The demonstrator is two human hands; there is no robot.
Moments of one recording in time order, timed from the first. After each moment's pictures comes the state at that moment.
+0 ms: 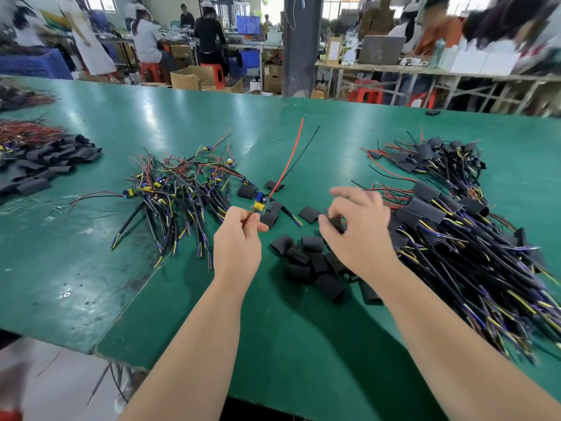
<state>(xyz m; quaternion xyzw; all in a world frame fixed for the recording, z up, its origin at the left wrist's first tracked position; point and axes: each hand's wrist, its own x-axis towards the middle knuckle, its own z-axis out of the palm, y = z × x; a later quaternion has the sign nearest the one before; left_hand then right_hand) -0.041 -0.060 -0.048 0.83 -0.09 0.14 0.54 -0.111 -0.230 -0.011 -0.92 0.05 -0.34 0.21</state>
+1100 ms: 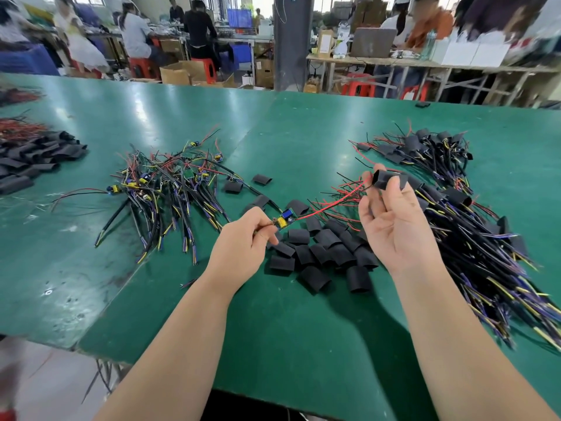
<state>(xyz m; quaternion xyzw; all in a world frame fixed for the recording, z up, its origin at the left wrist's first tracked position) -0.055 -0.061 -0.044 0.83 -0.30 0.09 0.46 -0.137 -0.273 -0.002 -0.37 -0.01 -0.25 0.89</state>
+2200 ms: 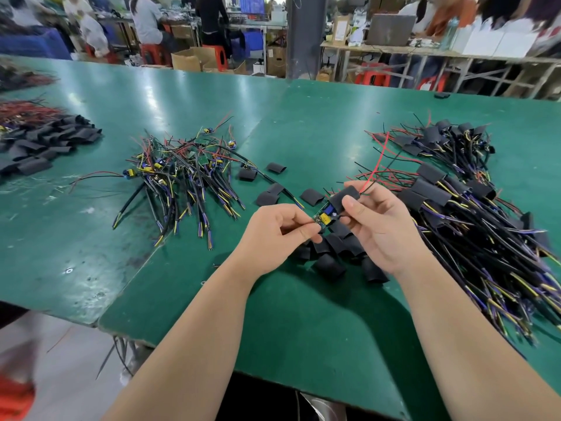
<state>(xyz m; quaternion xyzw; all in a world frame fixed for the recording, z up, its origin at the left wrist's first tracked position) -0.075 -0.071 -0.027 0.74 -0.31 -0.08 0.59 -0.131 -0.245 -0.016 -0.55 0.01 -0.17 0.82</state>
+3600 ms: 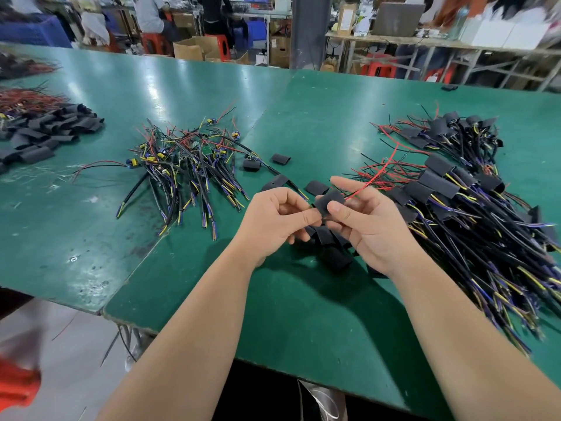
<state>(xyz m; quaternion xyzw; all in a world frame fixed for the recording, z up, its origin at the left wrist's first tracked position) -0.069 -0.070 -0.025 0.67 -0.23 -0.13 0.69 -0.136 -0.224 -0.015 -0.56 0.04 -0.11 0.82</state>
